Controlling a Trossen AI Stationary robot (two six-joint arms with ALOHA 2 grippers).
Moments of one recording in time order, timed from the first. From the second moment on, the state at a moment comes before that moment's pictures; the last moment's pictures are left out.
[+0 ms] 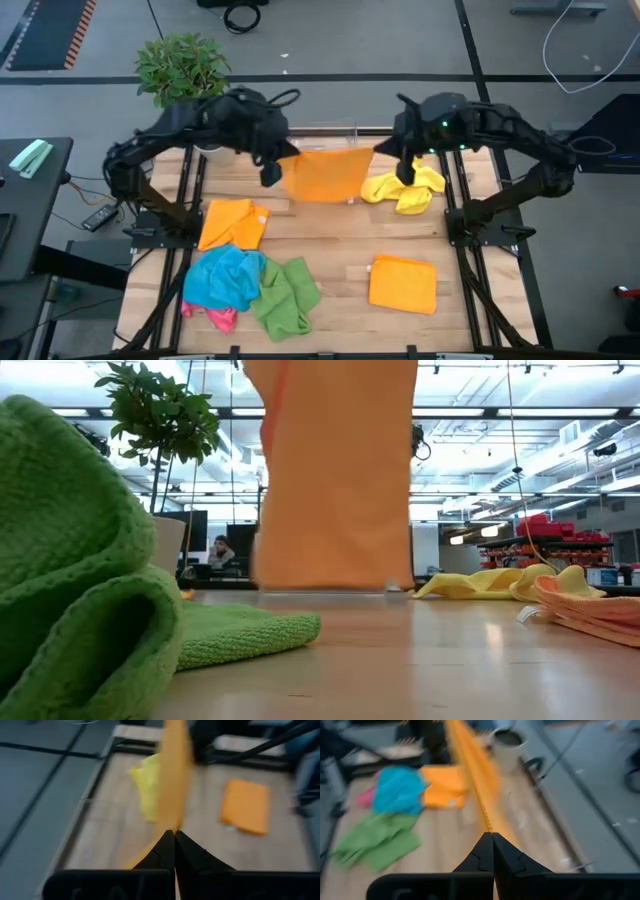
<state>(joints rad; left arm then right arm) 0.16 1.56 2.07 -1.17 0.02 0.00 -0.10 1.29 1.76 -1.09 0.06 0.05</state>
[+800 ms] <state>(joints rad) -0.35 1.58 1.05 -0.42 0.16 -0.81 0.53 1.43 0.84 -0.31 0.02 0.92</state>
